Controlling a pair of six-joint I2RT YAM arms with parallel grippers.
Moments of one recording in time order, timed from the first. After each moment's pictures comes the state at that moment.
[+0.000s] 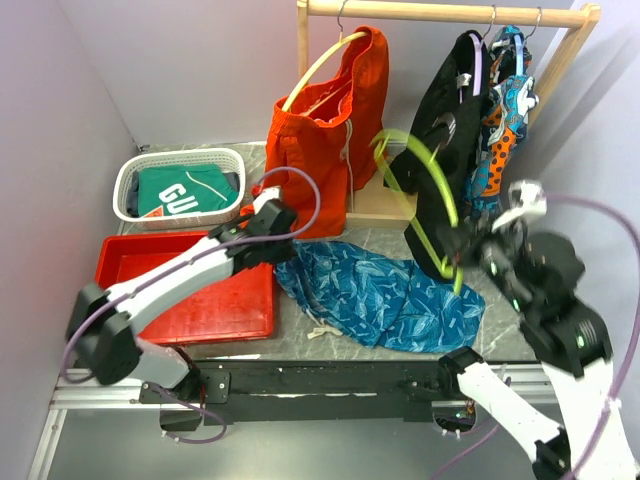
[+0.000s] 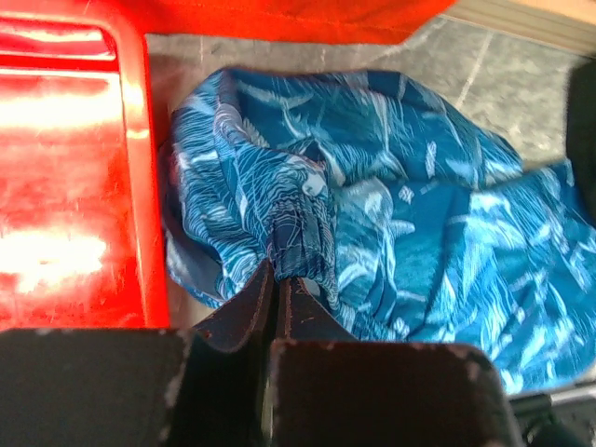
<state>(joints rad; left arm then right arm) -0.77 1.39 1.13 -0.61 -0.28 -0.84 0.40 0.69 1.30 -0.80 0.08 0.44</state>
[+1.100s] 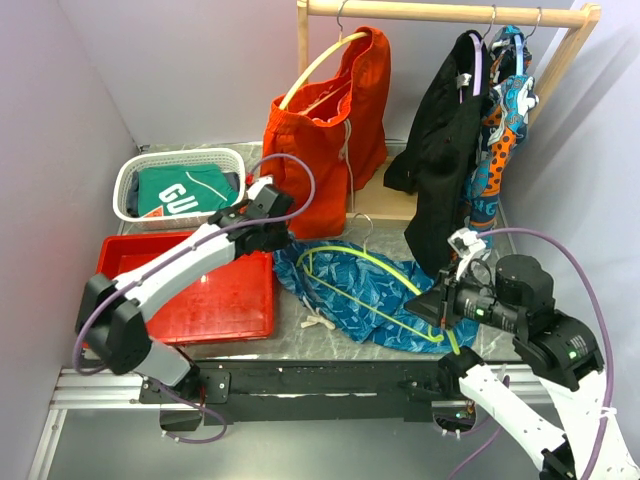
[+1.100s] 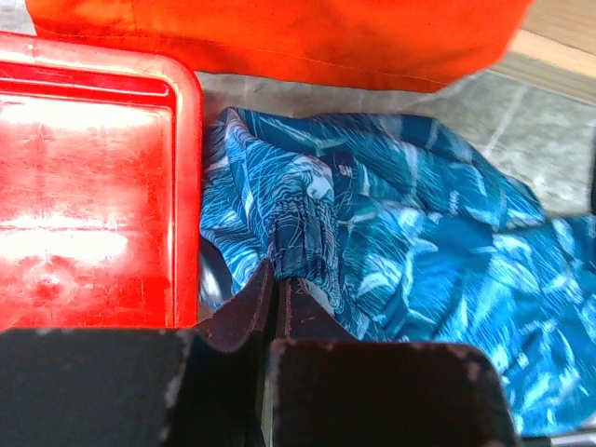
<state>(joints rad) -0.69 1.49 1.24 -0.67 -0.30 -0.83 0.48 0.55 1.14 -1.11 -0.42 0.38</state>
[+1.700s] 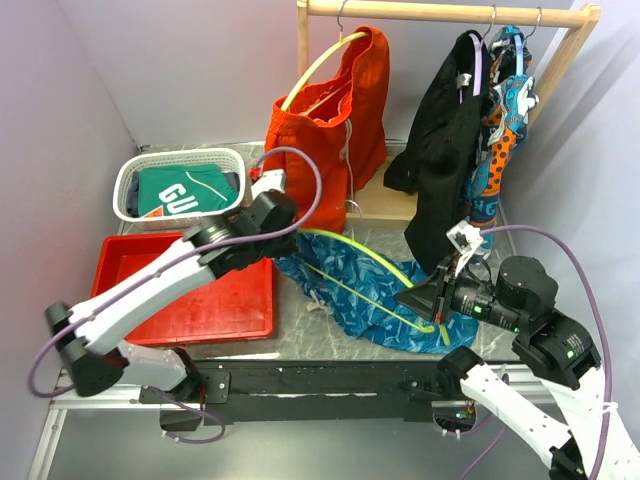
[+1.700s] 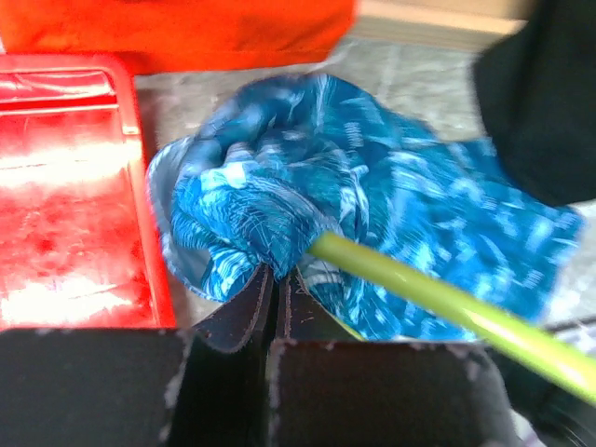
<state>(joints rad) -0.88 1.33 1.39 -0.84 -0.38 -0.80 0.56 0.53 1.08 -0.90 -0.42 0.43</state>
